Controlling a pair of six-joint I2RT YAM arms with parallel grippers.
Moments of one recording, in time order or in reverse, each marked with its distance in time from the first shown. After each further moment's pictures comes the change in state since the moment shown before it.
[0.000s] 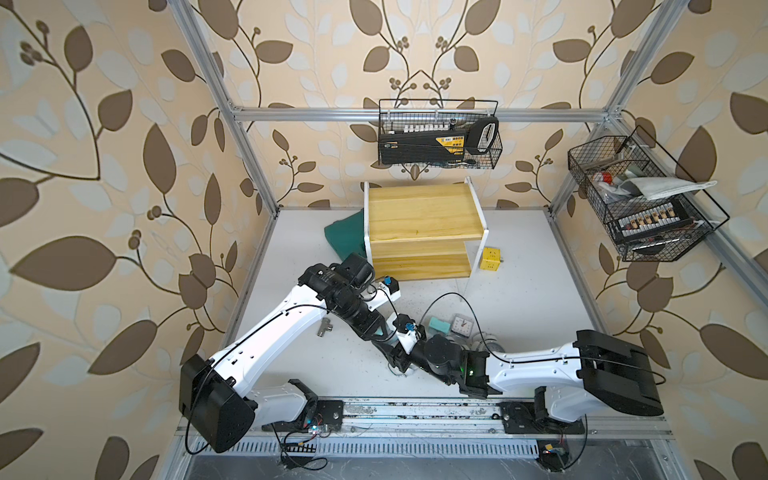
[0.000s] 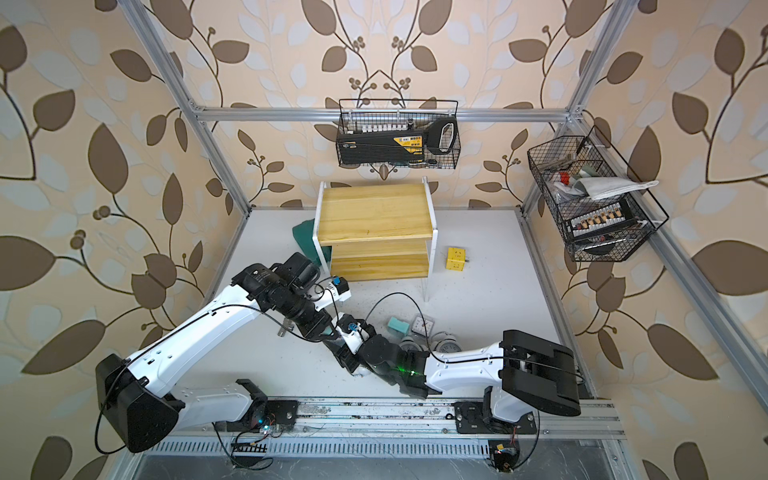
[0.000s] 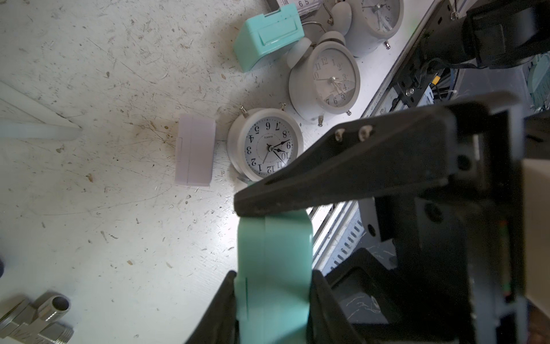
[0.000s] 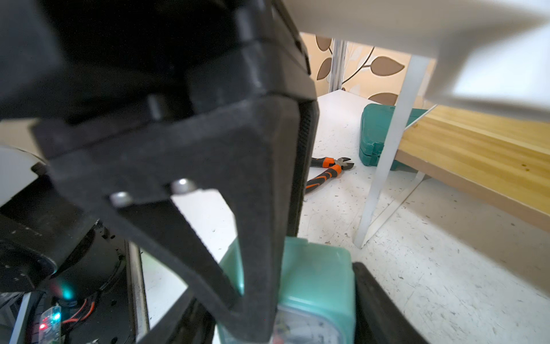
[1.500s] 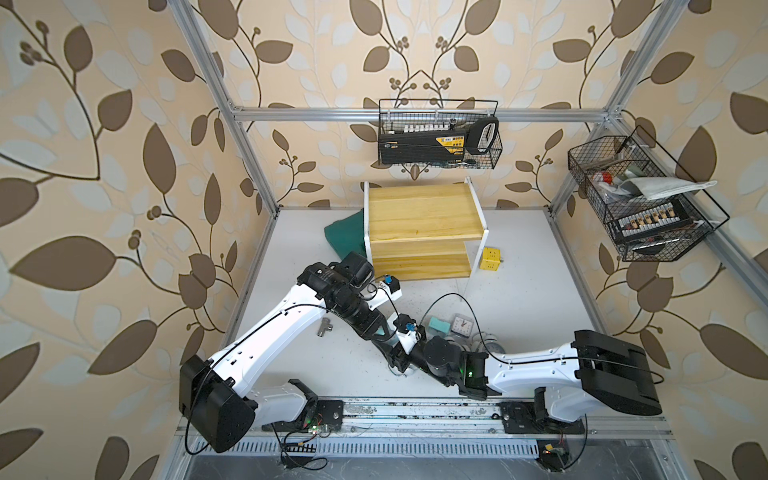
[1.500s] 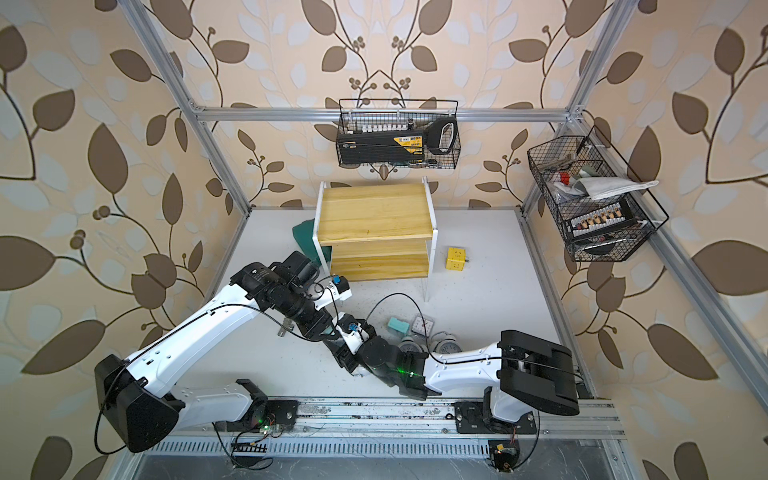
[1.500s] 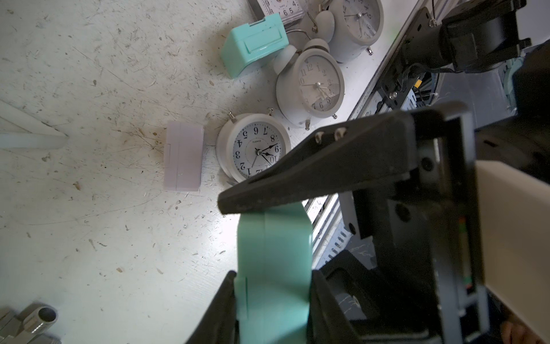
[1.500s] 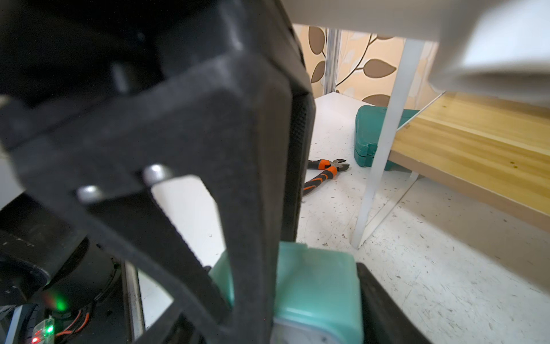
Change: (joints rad) left arm 0.002 0.000 0.015 -0.009 0.043 0.006; right arm 0.009 0.010 0.000 0.019 0.039 0.011
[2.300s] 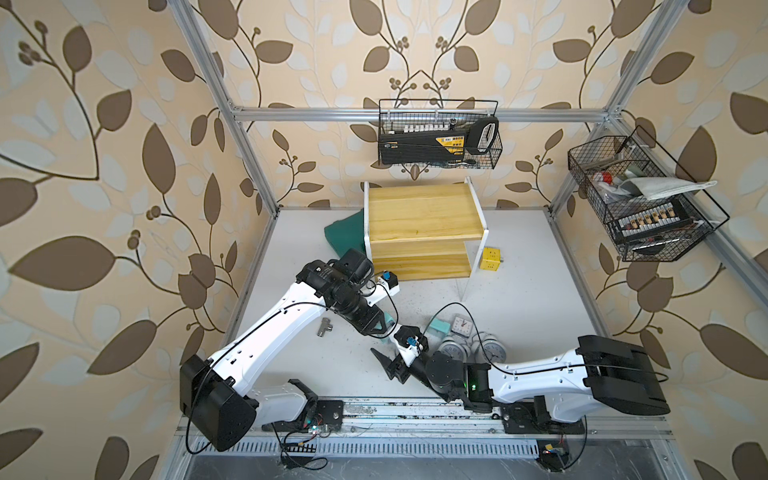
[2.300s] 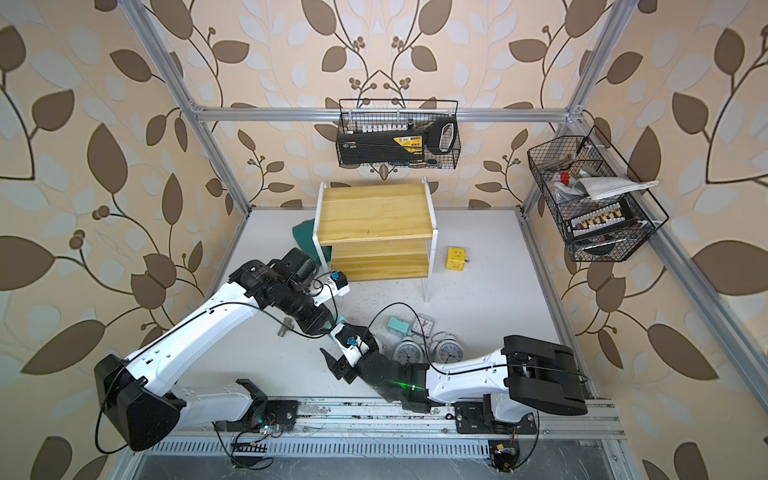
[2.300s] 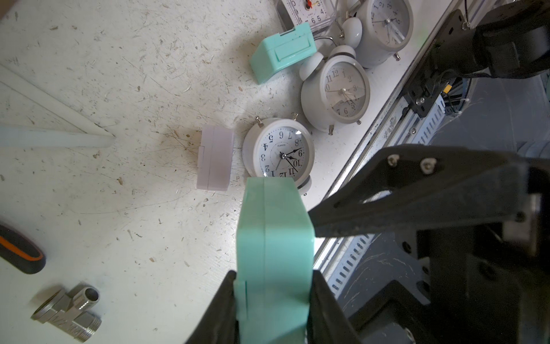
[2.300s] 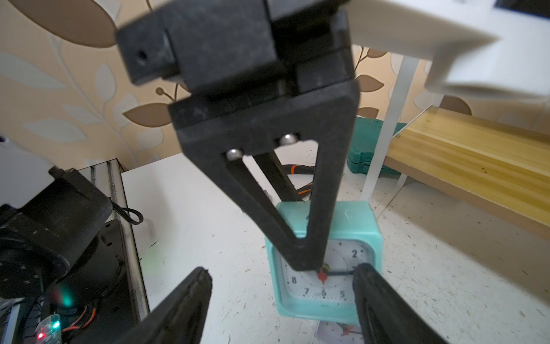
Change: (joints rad) left arm 0.008 0.008 0.019 0.008 -0.077 -0.003; right arm 0.105 -0.027 -0.014 0.014 0.160 -0.036
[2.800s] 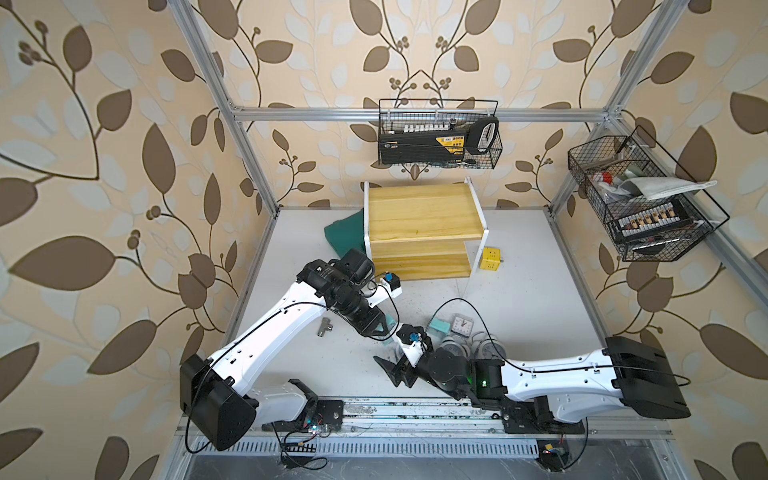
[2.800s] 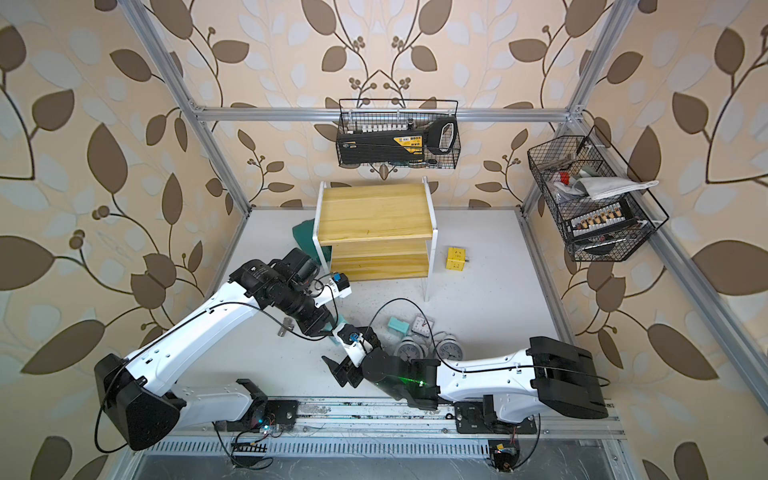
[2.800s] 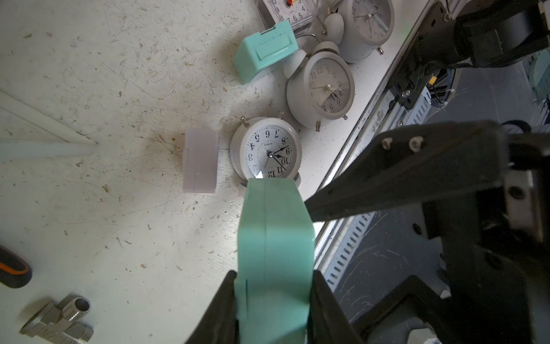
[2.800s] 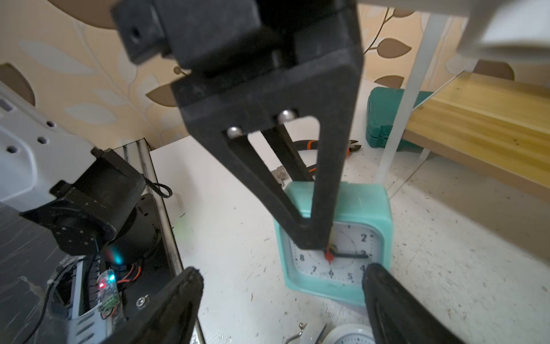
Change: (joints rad) left arm -0.008 0.003 0.018 -0.021 0.029 0.021; right arm 0.003 -0.109 0.027 -0.237 -0.085 0.098
